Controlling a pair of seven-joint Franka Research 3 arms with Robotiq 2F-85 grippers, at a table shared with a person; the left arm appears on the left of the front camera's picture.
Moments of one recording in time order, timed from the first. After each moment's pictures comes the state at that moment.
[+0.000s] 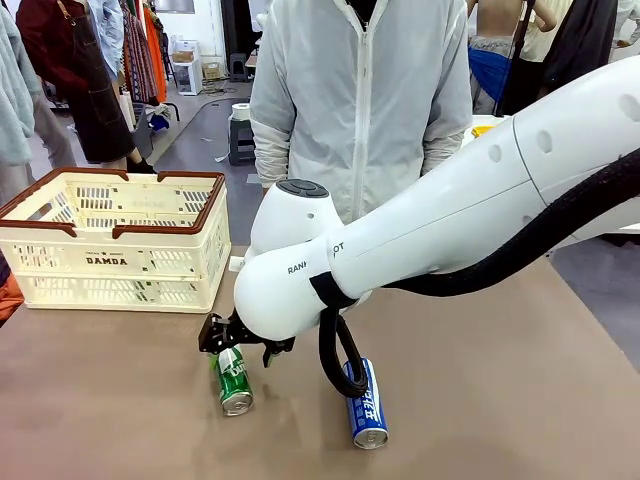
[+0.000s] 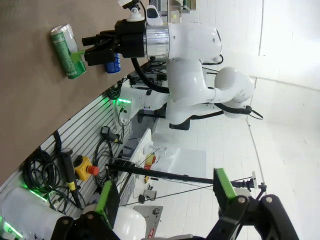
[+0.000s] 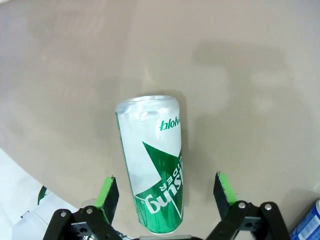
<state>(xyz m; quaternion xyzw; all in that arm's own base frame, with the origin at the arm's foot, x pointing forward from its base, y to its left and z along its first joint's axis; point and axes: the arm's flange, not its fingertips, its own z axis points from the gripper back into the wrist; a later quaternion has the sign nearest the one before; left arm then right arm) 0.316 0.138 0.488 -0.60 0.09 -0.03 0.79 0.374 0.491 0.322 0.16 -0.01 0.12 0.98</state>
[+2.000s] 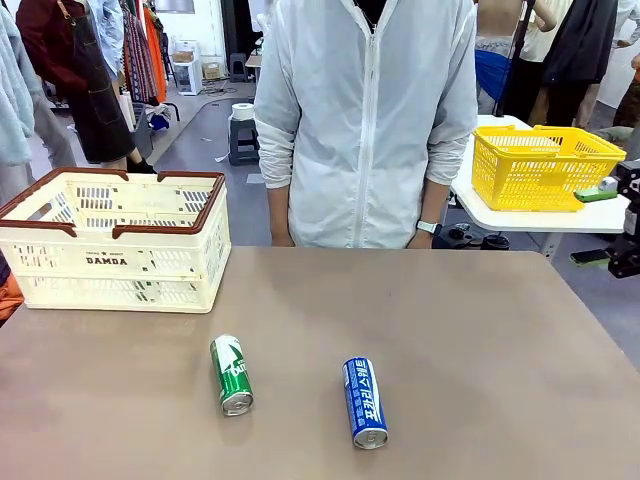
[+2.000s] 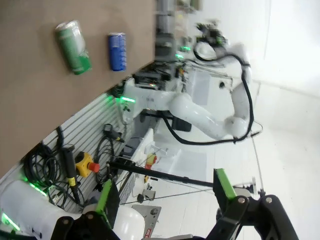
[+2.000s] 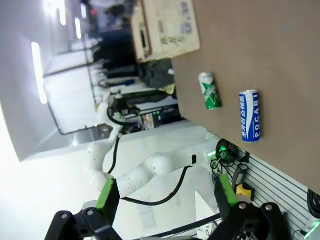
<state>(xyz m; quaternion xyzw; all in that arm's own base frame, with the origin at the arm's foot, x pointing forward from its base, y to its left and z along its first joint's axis) 0.319 0.134 0.492 -0.58 0.10 0.00 0.81 0.351 -0.068 0.487 0.61 0.01 -0.08 0.79</state>
